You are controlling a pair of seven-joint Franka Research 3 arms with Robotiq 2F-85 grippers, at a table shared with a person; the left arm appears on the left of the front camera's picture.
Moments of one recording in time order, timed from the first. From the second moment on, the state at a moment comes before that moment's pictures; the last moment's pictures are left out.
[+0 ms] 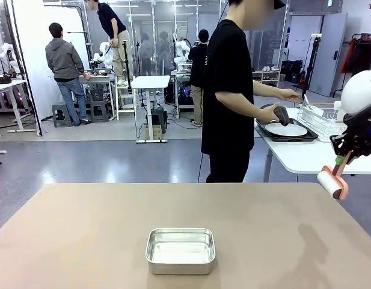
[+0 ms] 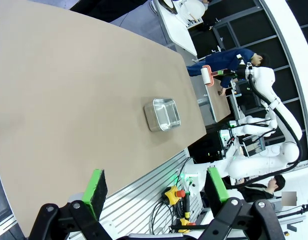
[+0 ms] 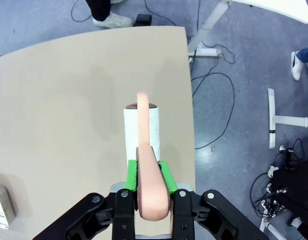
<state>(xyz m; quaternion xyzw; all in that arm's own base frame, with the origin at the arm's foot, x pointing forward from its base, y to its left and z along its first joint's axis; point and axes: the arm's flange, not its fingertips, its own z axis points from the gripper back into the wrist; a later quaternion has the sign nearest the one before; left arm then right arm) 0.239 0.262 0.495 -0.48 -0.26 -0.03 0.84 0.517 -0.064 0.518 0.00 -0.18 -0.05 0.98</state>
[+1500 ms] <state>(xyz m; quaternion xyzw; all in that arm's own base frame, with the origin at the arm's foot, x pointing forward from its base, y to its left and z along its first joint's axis) 0.239 0.262 0.495 -0.48 -0.26 -0.03 0.84 0.517 -0.070 0.519 0.00 -0.18 -0.05 0.98</state>
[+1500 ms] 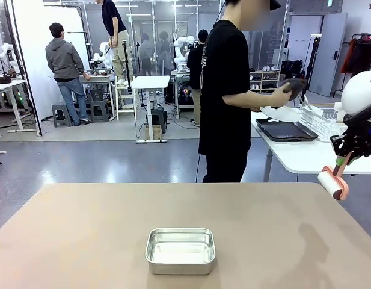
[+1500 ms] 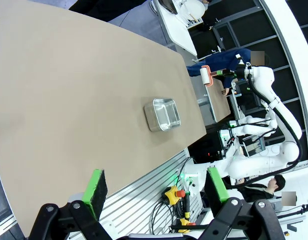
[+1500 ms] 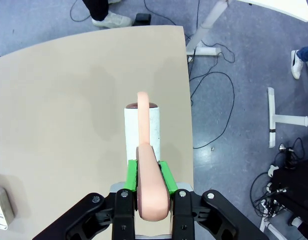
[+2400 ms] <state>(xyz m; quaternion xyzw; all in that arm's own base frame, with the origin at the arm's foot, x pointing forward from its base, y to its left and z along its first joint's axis) 0.239 0.262 0.495 -0.48 -0.26 -0.03 0.84 0.518 -0.064 0.524 0.00 -0.19 -0.03 0.98</state>
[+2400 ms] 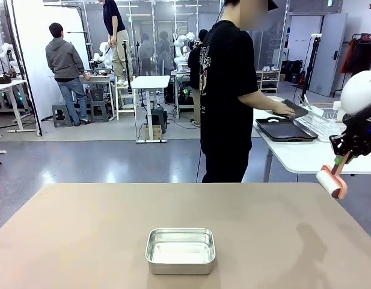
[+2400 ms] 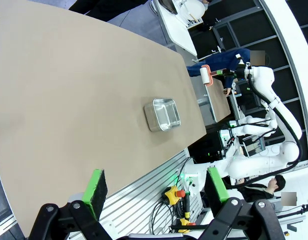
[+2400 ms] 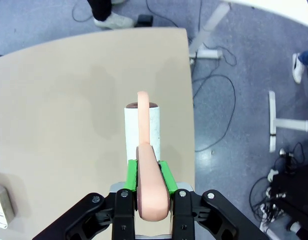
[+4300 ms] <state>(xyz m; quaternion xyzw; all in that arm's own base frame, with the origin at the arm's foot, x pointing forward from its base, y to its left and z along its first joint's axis) 0.239 0.262 0.495 -0.48 -0.26 -0.03 0.84 0.380 0.382 0.552 0.01 -0.13 0.69 0.71</state>
